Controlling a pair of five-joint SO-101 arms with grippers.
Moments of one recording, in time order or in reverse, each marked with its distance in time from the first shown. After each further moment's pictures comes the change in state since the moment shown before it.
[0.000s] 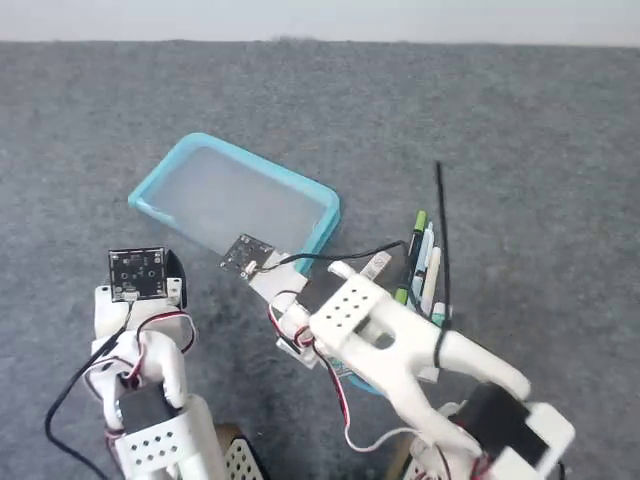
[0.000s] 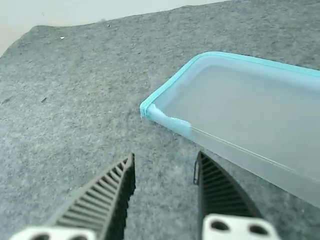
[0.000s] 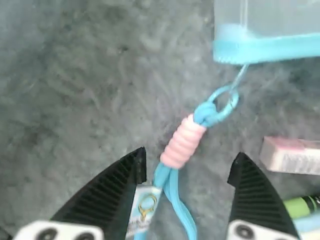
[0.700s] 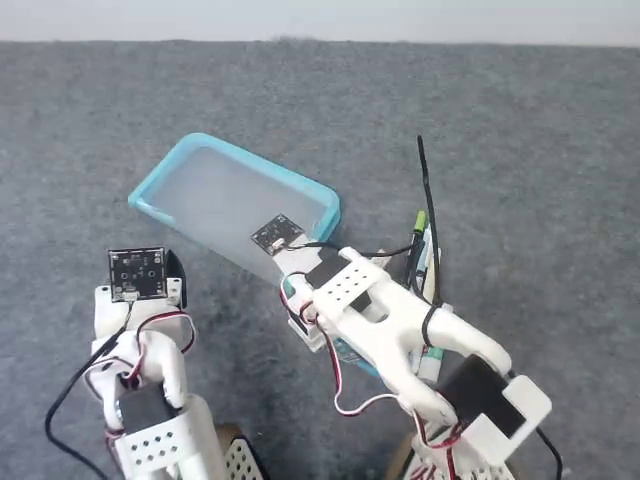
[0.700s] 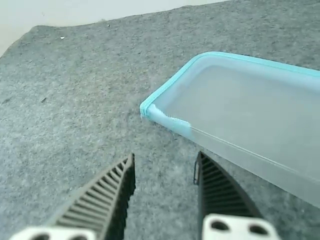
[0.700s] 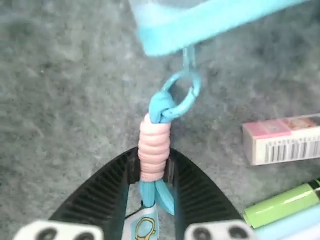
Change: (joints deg) left arm 0.0 0.0 0.0 0.0 0.0; right arm 6.3 7.1 -1.5 -2.1 -7.6
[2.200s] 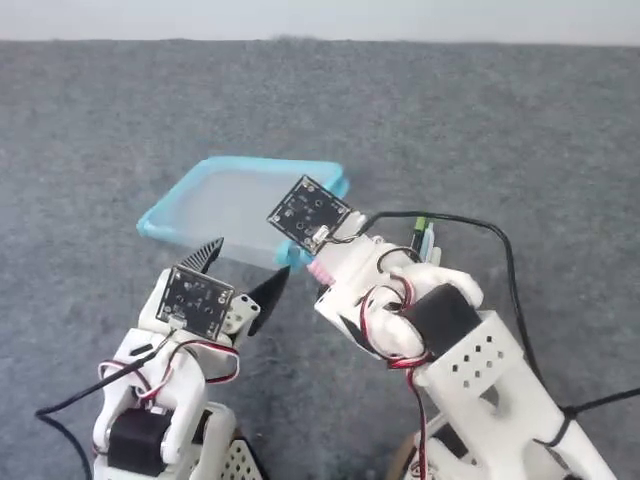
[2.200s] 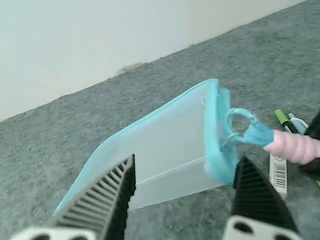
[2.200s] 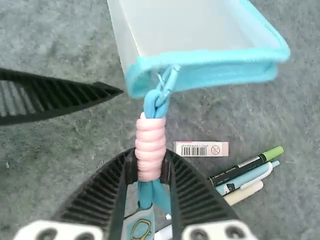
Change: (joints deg) left arm 31.5 -0.3 -23.8 18.9 1.6; right arm 4.1 -44.3 -4.2 17.8 15.5
